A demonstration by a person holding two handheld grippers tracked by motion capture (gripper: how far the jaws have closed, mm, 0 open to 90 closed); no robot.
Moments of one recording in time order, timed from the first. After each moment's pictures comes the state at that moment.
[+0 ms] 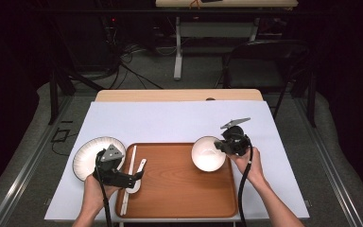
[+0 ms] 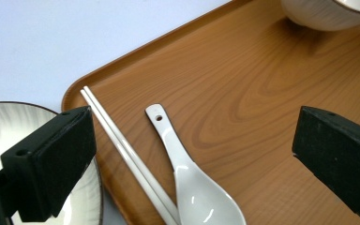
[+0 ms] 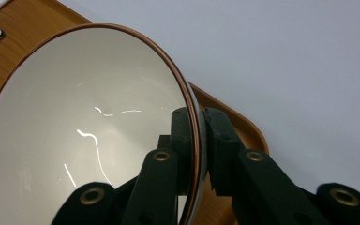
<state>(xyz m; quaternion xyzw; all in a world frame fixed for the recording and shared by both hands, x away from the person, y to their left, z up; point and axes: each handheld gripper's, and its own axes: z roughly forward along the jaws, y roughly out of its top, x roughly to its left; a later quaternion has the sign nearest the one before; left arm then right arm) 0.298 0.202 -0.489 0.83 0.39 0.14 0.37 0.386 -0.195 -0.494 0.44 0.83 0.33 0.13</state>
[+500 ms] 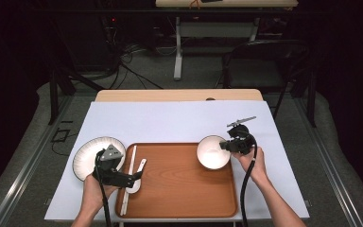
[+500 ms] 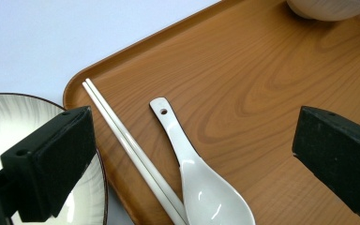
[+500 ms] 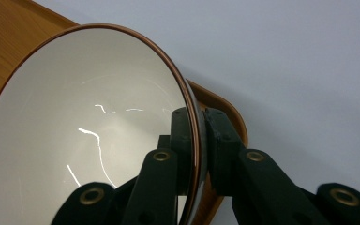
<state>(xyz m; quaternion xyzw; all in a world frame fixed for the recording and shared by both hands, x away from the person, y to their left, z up) 0.301 0.206 -0.494 0.83 0.40 0.13 0.37 0.399 -0.215 -0.507 0.48 0.81 0.31 0.10</state>
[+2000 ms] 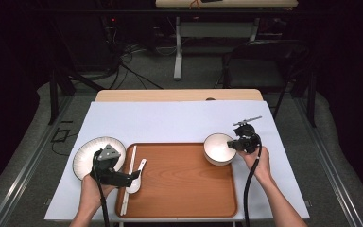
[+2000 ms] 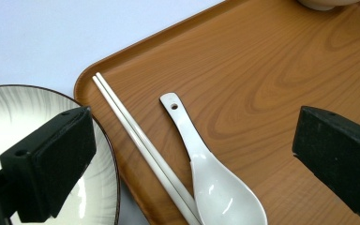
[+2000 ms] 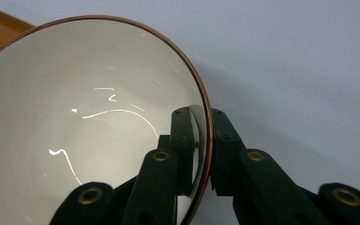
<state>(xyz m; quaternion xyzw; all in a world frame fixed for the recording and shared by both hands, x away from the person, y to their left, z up) 0.303 0.212 -0.496 0.82 0.41 0.14 0.37 0.409 -0.236 -0.518 0.52 0.79 0.29 0.12</state>
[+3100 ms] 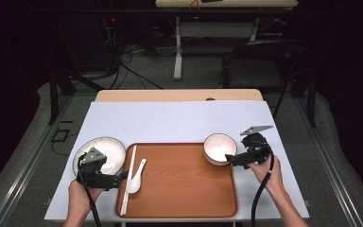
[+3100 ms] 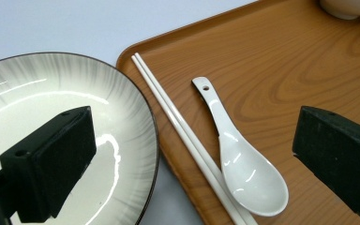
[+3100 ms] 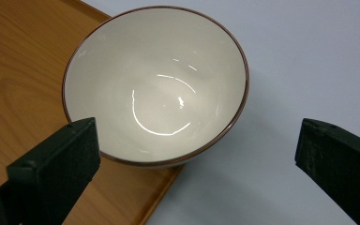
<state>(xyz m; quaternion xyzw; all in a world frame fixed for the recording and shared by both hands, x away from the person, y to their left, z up) 0.290 0.246 -0.495 0.79 0.46 0.15 0.38 0.354 -0.244 -0.488 0.45 0.82 0.33 0.15</state>
